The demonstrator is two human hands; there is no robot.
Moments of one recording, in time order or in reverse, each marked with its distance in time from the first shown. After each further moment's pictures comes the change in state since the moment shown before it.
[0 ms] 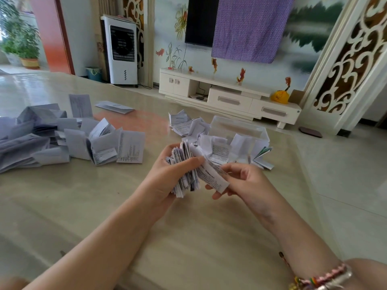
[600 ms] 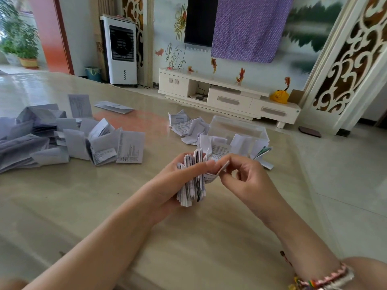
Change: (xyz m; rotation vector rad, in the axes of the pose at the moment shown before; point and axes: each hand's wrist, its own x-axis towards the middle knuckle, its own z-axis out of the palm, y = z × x) left_hand -0.002 -0.002 -0.002 0.114 -0.239 -0.142; right_hand -0.002 0.000 0.000 -0.083 0.056 -0.354
